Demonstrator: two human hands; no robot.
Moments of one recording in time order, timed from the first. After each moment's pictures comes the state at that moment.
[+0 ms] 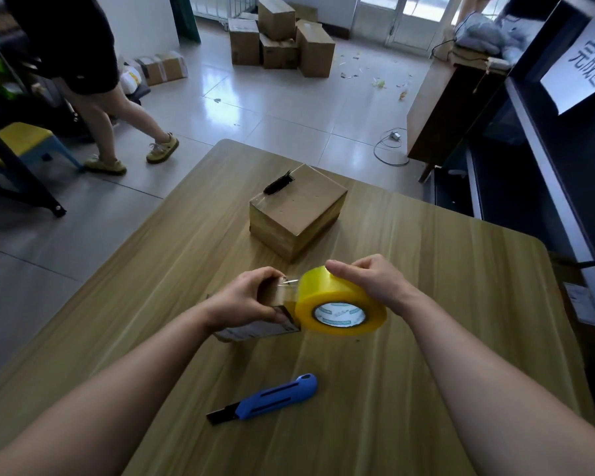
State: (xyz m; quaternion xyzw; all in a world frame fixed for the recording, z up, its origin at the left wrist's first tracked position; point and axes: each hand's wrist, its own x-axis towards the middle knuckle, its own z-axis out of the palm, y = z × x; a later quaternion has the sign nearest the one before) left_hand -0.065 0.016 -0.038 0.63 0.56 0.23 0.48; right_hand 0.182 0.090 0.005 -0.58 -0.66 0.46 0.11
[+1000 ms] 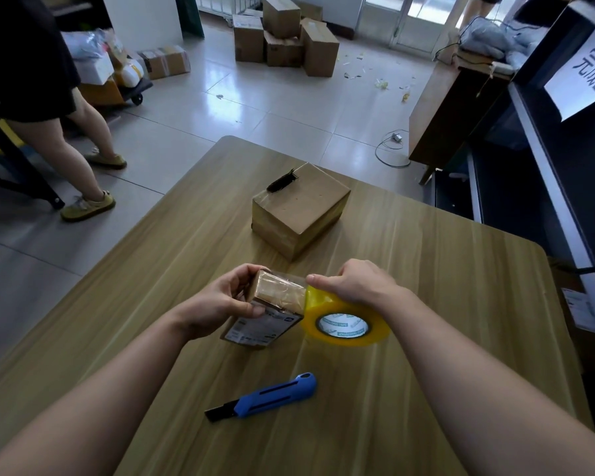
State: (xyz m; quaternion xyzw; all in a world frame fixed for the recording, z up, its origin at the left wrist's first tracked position) left_hand -0.094 -0.004 -0.049 0.43 0.45 0.37 0.69; right_hand 0.147 0.085 0.006 -0.62 -0.73 0.24 -0.12
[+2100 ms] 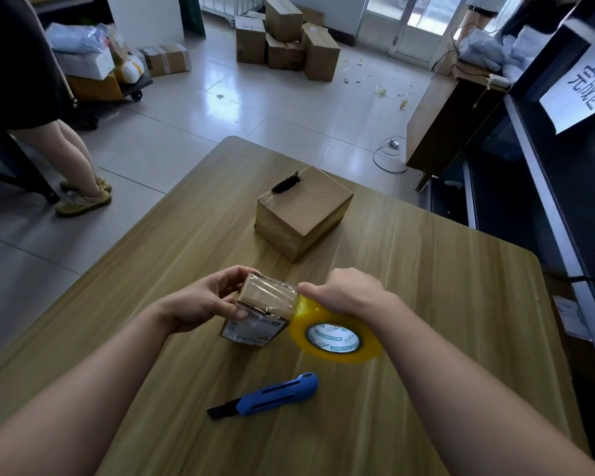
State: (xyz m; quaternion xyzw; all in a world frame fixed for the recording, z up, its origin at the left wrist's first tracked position) left_hand -0.126 -0.007 -0.053 0.43 0.44 0.32 0.72; right_hand 0.117 0.061 0.021 -0.60 -0.76 0.21 -0.17
